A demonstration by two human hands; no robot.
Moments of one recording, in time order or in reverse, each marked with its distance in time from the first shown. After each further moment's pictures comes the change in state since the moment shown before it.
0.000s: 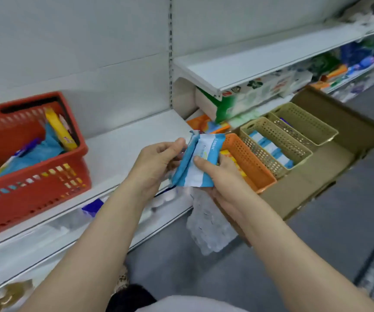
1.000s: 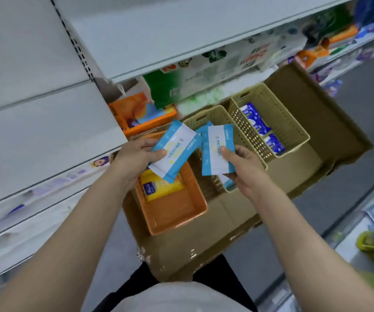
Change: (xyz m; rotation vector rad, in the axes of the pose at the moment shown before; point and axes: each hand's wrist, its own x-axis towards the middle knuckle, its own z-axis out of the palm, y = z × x) left_hand 0.238 -0.071 0.196 0.135 0.127 -0.289; right_hand 0.219 -0.064 -0.313 -0.050 0.233 0.279
